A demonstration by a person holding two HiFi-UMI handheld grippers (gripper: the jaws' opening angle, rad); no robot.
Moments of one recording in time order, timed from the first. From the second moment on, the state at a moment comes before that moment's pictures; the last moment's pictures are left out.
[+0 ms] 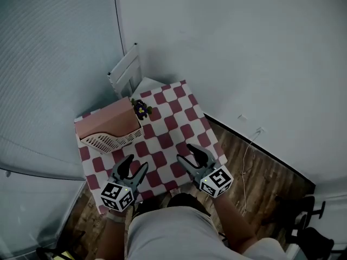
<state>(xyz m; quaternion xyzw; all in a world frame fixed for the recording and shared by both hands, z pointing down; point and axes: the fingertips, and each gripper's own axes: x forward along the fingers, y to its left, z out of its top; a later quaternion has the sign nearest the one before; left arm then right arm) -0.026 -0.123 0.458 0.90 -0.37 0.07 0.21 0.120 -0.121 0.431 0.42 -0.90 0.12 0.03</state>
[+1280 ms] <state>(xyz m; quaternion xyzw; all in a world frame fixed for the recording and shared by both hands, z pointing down) -0.020 -0.136 0.428 0.92 -0.35 0.06 0.19 0.117 -0.093 0.420 0.49 -0.86 0.14 0.03</state>
